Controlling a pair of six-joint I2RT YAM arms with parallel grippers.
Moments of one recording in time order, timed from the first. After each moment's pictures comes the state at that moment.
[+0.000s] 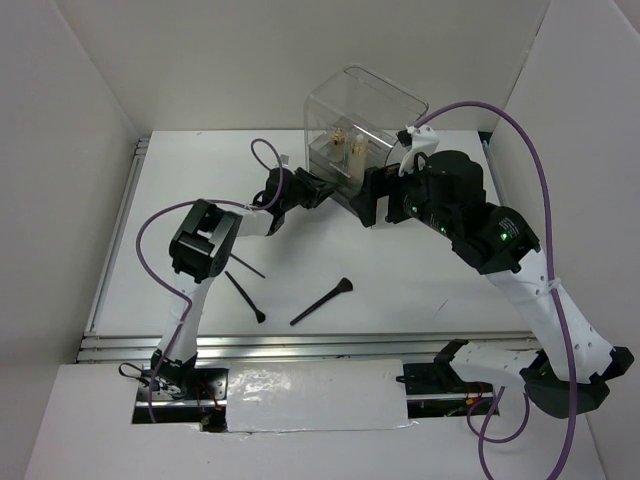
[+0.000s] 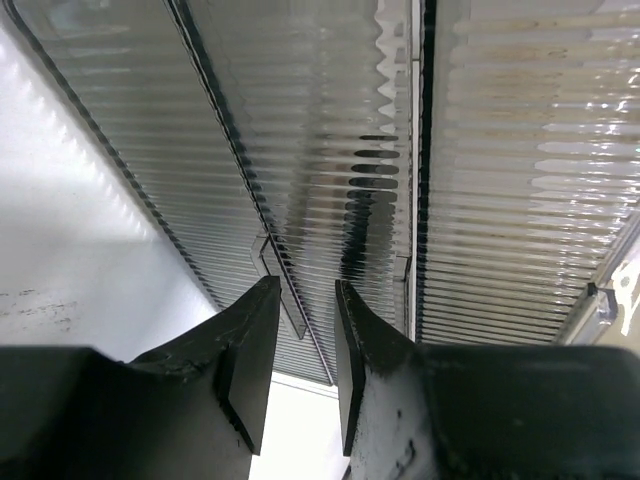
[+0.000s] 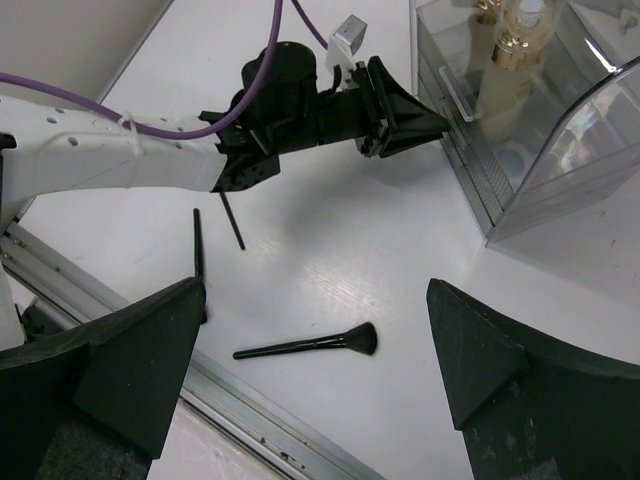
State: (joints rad) left arm -0.43 2.30 1.43 0.61 0.26 -1.32; right arm 0.66 1.12 1.55 -0.78 0.09 0.26
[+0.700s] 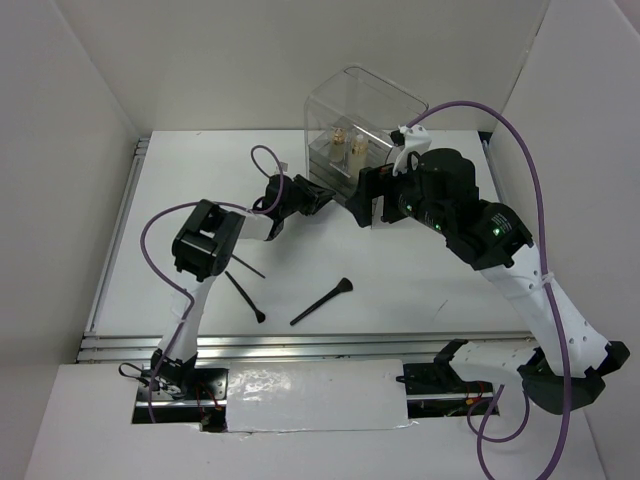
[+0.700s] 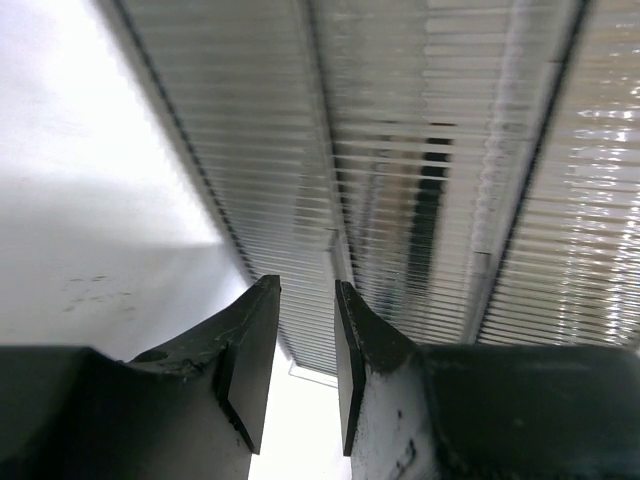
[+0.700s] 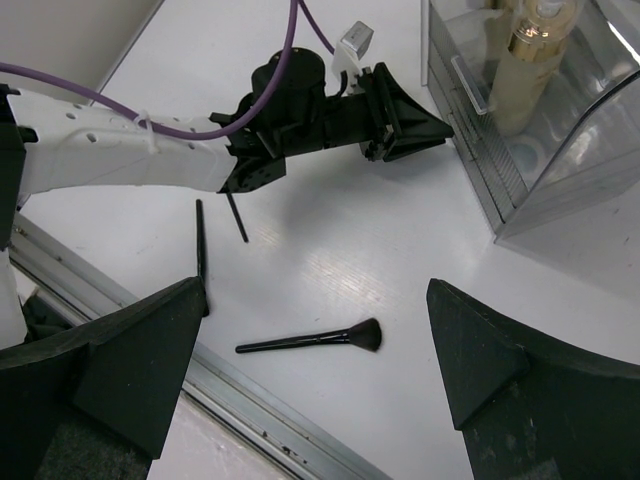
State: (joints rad) left arm -0.43 2.32 1.39 0.65 0.26 -1.33; right arm 0.66 1.14 1.54 -0.78 0.06 0.25
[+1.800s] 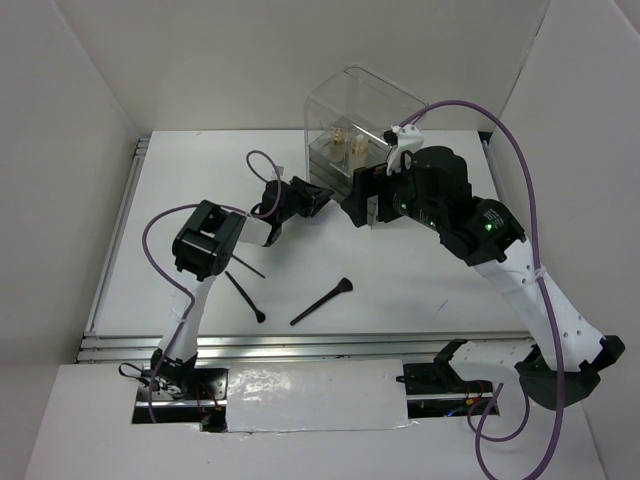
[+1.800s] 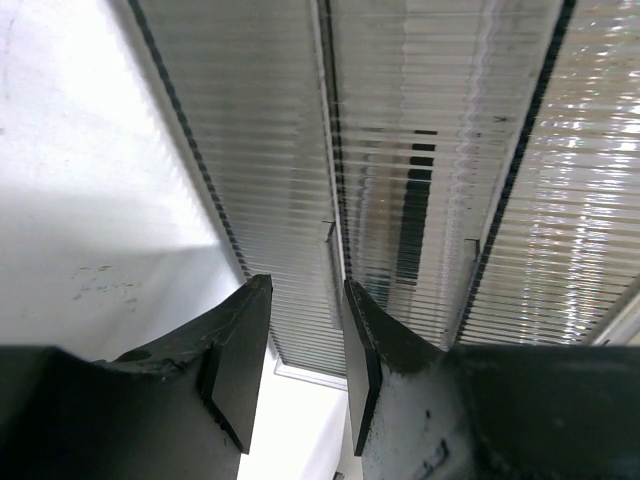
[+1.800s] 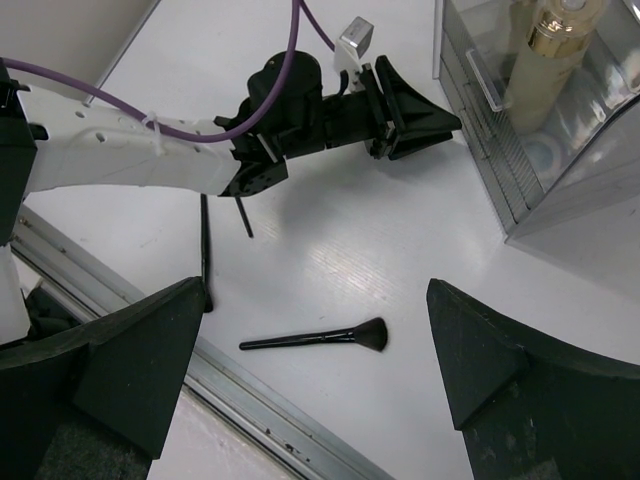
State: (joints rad) left arm -0.42 2.34 1.32 0.79 0.26 -1.40; right arm 0.66 1.17 1.55 -0.77 0.04 0.26
